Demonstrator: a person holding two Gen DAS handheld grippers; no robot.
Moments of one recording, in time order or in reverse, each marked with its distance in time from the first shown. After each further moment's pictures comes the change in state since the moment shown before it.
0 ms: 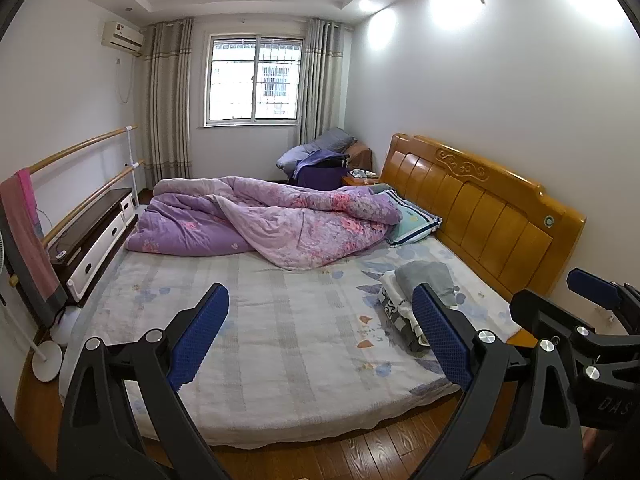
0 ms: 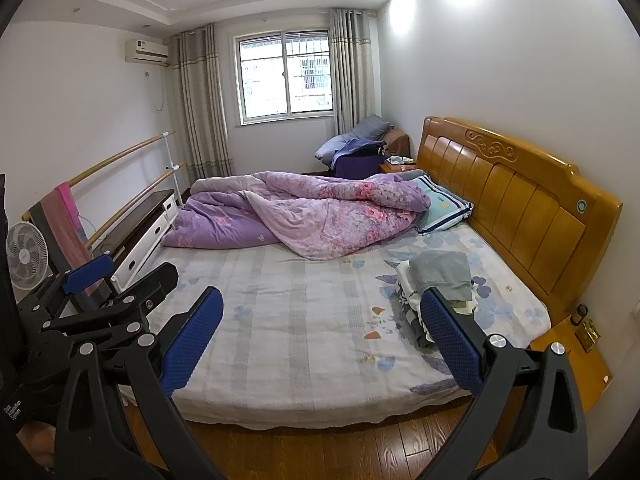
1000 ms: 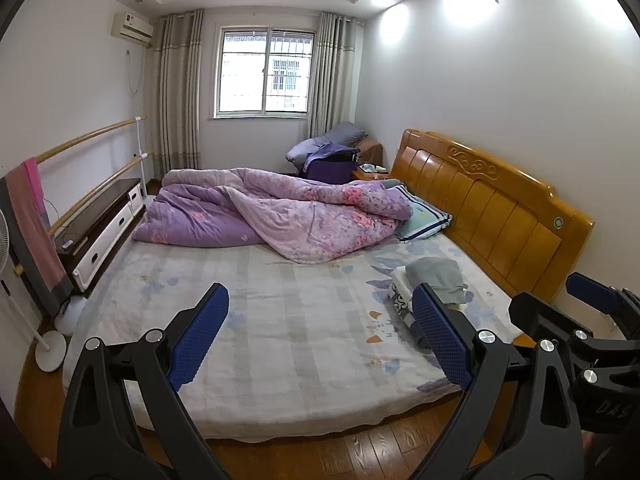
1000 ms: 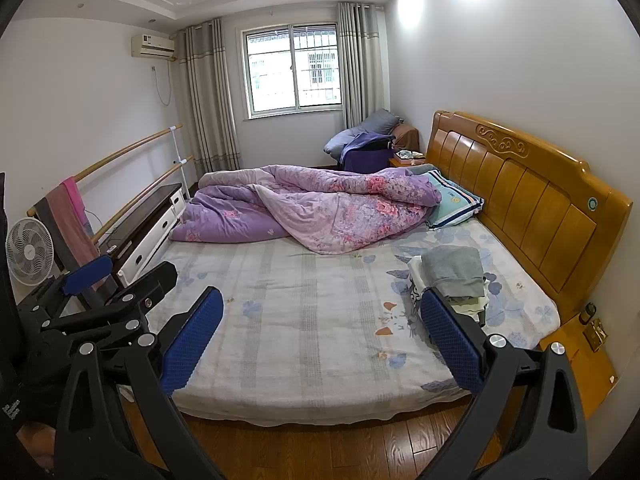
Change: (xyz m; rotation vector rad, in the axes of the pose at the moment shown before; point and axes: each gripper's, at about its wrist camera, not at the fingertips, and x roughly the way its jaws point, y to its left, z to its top) left arm 0.003 0.003 -0.005 -0.033 0.023 0.039; right arm 0.023 0.006 0.000 -0.010 0.024 0.031
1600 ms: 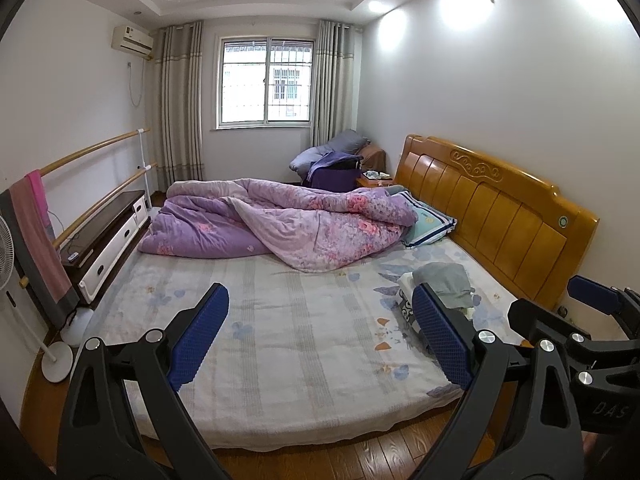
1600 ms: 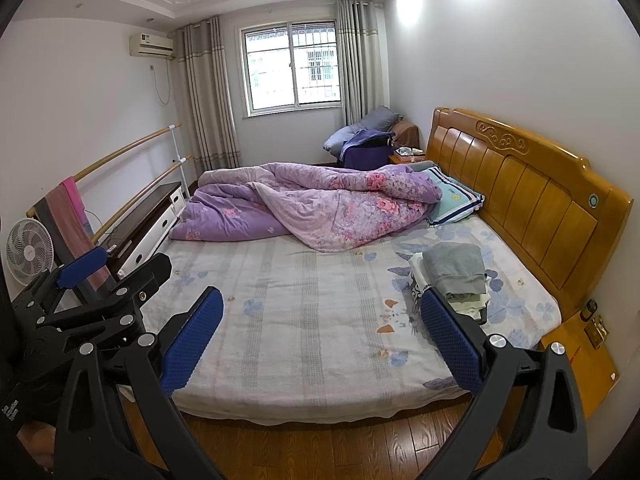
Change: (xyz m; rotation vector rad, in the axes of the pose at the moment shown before) left arm -0.001 -0.002 0.003 0.026 -0.029 0.024; right arm 0.004 0.005 -0.002 0.004 0.005 0.003
